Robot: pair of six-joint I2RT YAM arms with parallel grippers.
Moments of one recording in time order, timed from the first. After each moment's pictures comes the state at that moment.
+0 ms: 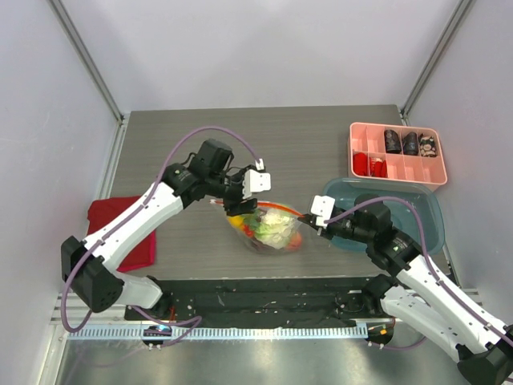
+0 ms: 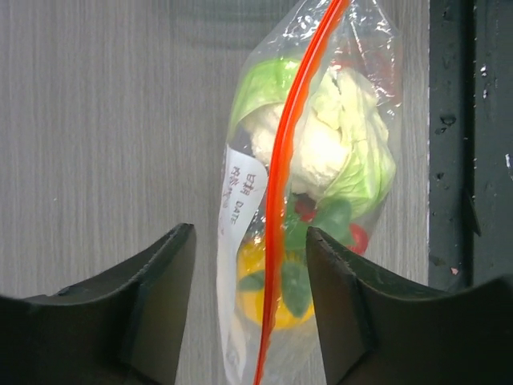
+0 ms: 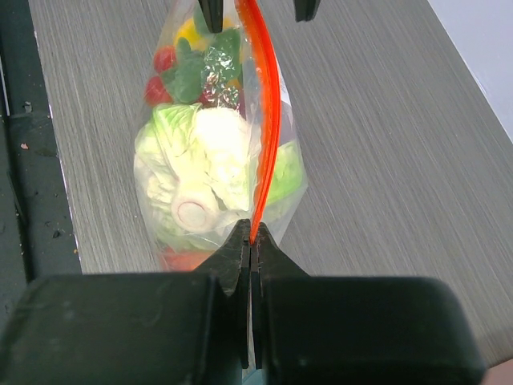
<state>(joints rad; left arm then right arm) -0.67 1.37 1.29 -0.73 0.56 0.75 0.60 0.67 0.60 -0.25 -0.49 -0.50</state>
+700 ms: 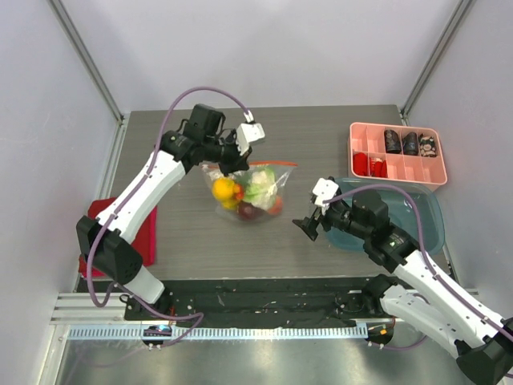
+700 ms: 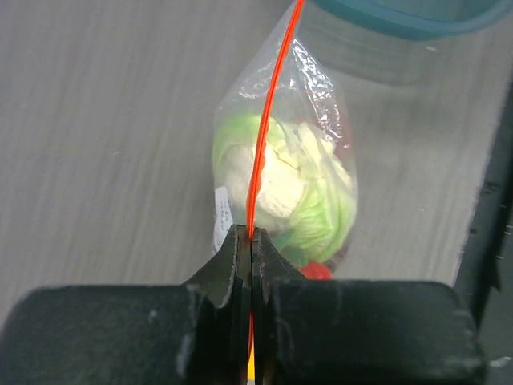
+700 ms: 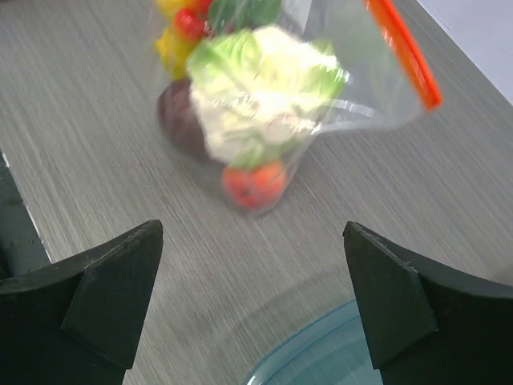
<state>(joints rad) -0.54 1.55 1.57 -0.80 0.56 0.58 0.60 0.71 0.62 -0.19 -0.33 -0.33</state>
